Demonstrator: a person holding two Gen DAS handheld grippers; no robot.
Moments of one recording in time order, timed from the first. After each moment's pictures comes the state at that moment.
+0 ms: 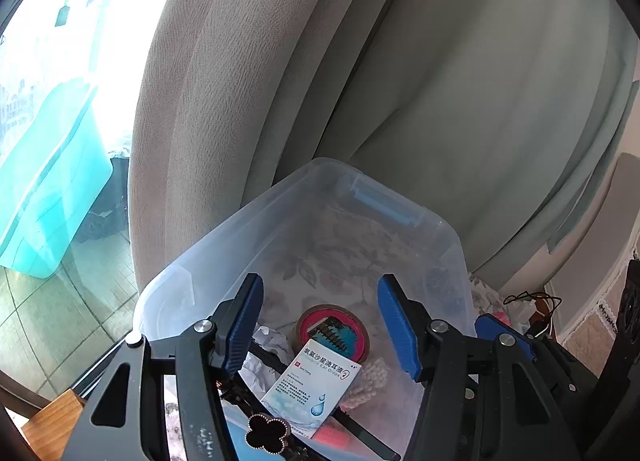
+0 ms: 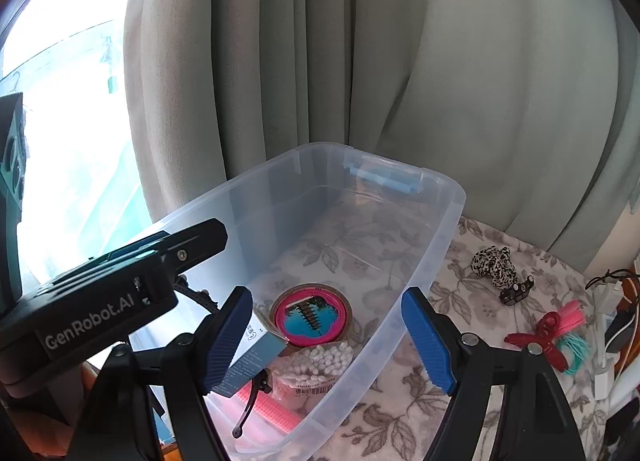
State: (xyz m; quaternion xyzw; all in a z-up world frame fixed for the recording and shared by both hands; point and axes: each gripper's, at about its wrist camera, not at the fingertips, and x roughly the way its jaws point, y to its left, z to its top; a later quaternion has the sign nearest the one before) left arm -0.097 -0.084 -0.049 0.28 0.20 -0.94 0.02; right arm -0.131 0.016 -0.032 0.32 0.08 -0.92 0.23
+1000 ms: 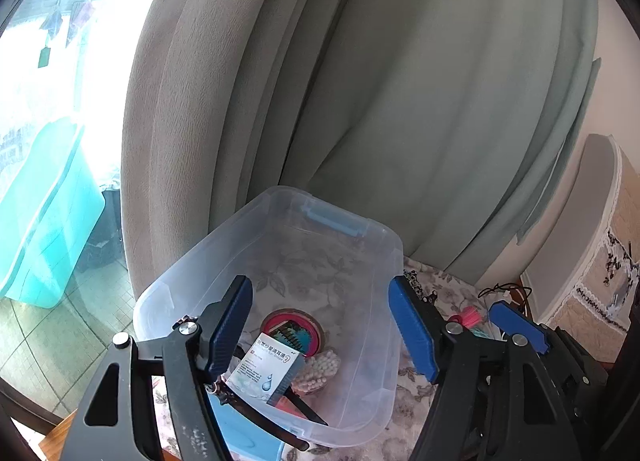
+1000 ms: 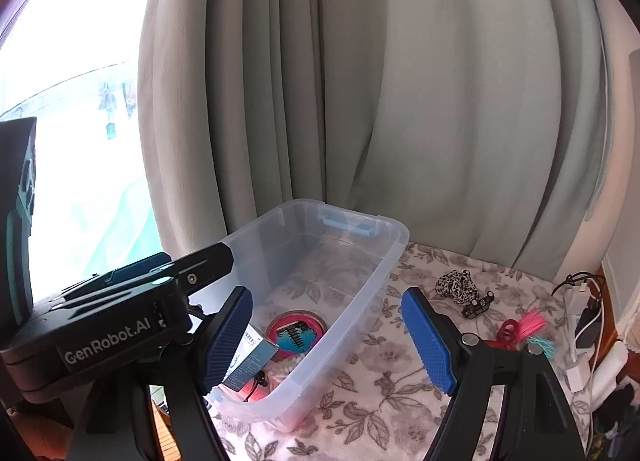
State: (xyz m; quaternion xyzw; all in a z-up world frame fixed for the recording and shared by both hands) left arm -0.046 -0.076 0.024 0.26 0.16 -0.95 0.00; right arm -0.083 0.068 0.025 0.25 0.04 -0.94 0.21
